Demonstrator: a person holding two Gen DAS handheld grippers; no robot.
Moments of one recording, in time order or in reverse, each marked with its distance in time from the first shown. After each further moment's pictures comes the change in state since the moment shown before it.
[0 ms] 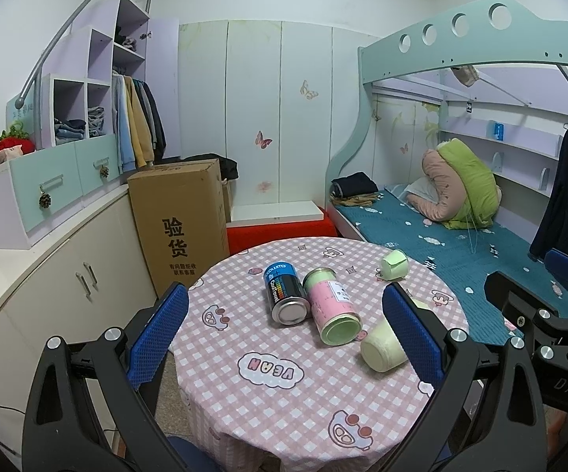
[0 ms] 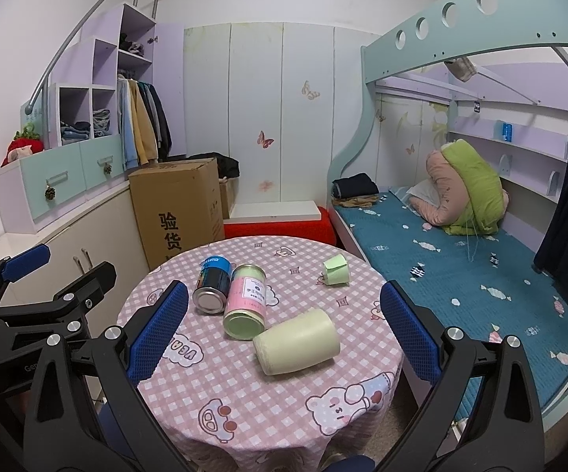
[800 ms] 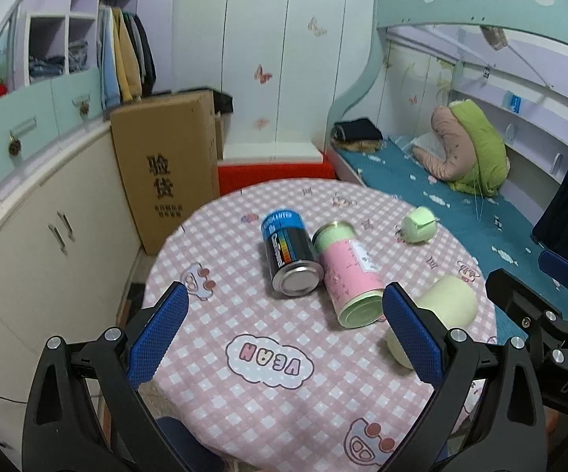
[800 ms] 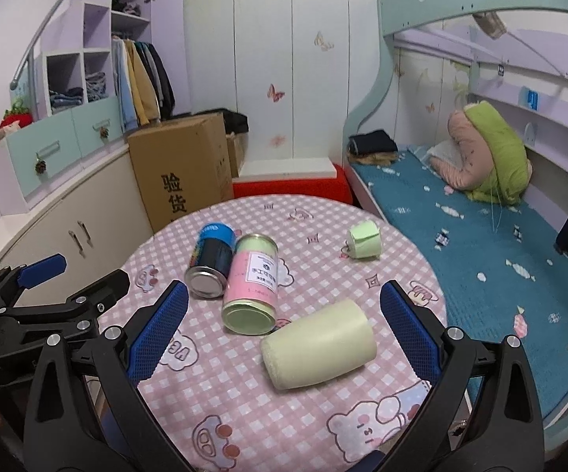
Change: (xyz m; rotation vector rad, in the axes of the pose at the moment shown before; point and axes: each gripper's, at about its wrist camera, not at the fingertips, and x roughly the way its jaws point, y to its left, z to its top) left arm 0.124 0.018 -0.005 -0.069 0.273 -0.041; right arm 0.110 0.004 0.006 0.005 0.199 0.043
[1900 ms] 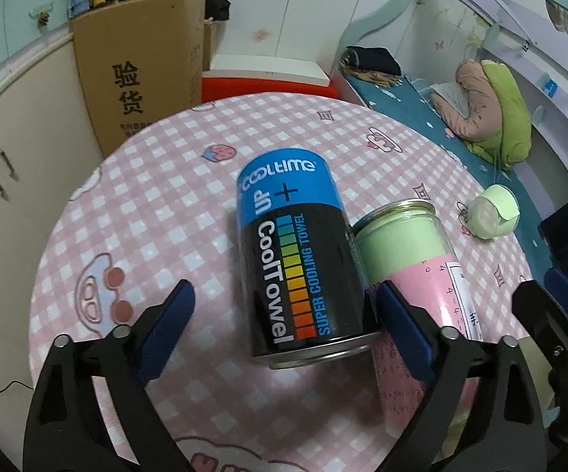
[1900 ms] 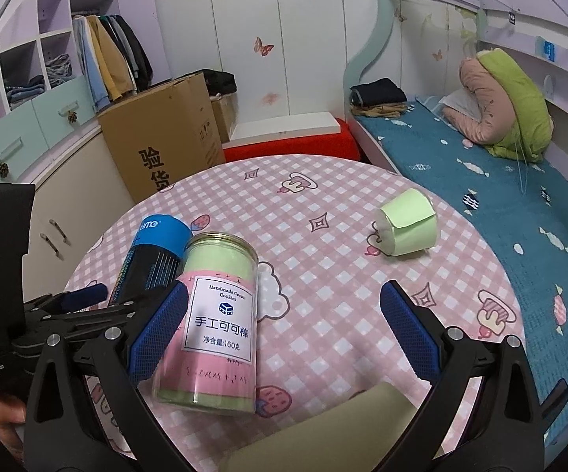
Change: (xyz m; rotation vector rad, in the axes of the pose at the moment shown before) left arm 0.201 0.009 0.023 -0.108 0.300 -0.073; right arm 0.174 -0.013 0.016 0.074 0.146 0.024
